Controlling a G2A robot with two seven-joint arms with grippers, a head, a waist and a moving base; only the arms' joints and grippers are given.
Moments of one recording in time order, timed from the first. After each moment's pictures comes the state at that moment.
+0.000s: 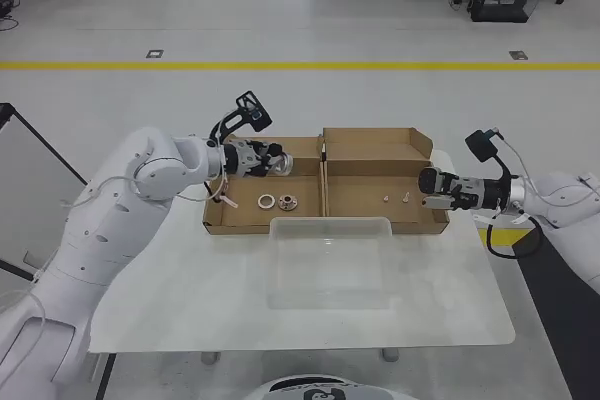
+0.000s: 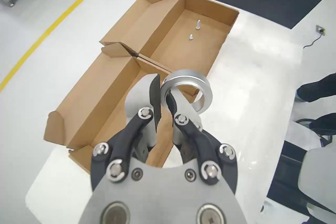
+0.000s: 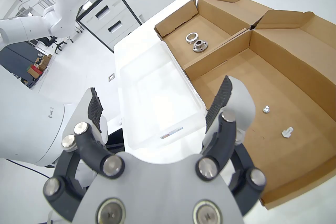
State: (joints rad) left arm 0.74 -1.01 -0.90 -1.50 0.61 -0.52 -0.83; right arm -0.93 -0.59 0.88 -1.30 0.32 -0.94 0.88
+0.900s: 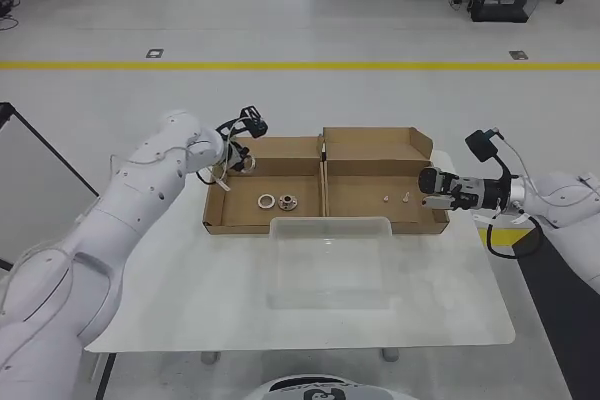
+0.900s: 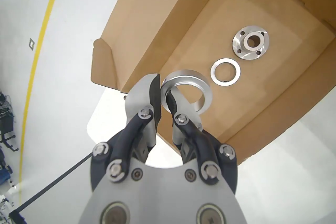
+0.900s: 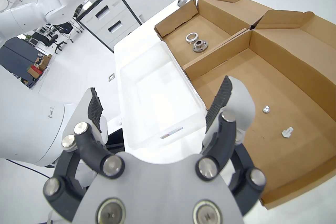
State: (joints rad) left arm 0.44 -1.19 -0.55 -0.90 0.97 -0.55 -0.84; right arm -0.93 -0.59 0.88 -1.30 0.32 -0.94 0.88
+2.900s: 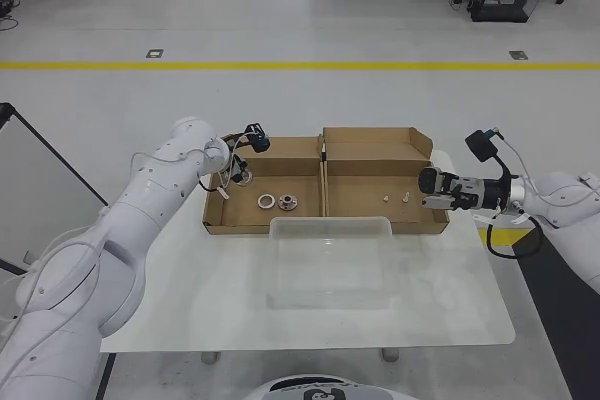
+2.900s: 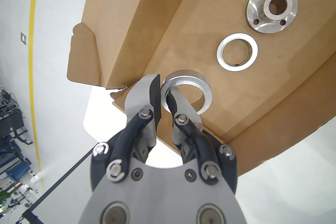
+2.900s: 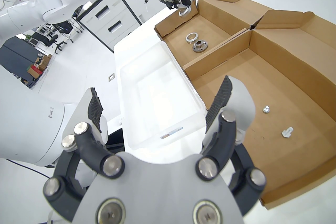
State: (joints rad) left arm 0.41 -1.29 -0.47 -0.66 1.04 -0.62 -0.78; right arm -0.93 -0.59 0.88 -1.30 0.32 -0.94 0.88
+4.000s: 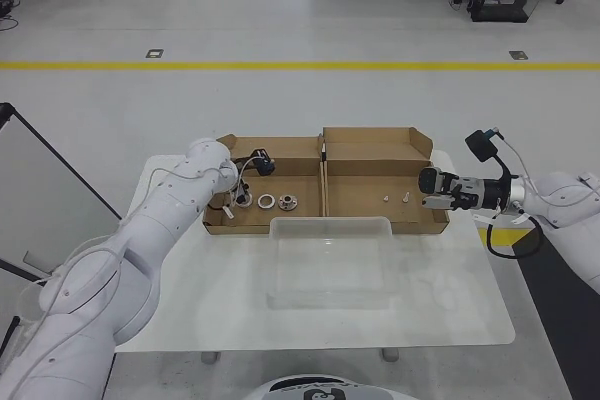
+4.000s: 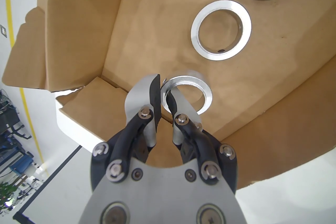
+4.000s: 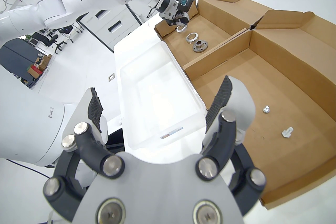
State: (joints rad) left arm 0.47 -1.36 -0.44 -0.58 1.08 -0.62 -0.82; right arm -0.93 -0.59 0.88 -1.30 0.32 -0.94 0.88
